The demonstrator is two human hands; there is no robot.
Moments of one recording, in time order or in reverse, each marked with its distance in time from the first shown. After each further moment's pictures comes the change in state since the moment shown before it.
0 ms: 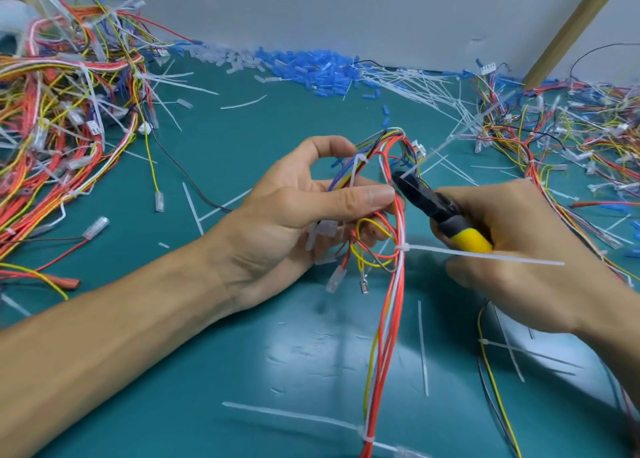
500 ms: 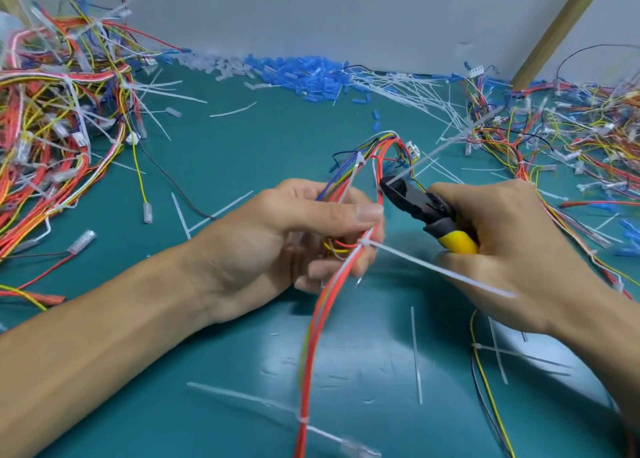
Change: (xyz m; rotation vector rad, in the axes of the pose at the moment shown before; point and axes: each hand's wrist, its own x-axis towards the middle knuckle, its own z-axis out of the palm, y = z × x) left_hand 0.001 0.004 -0.008 0.217 -0.269 -0.181; right_hand -0.003 0.003 0.004 -0.051 0.158 0.080
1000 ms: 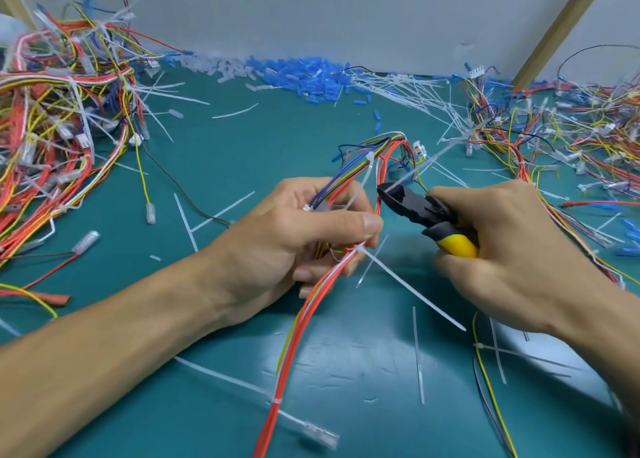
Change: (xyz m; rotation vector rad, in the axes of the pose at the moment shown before) left_hand -0.001 -0.005 0.004 0.132 0.142 0.083; right_hand -0.001 0.002 -0.001 -0.088 -0.010 -0.043
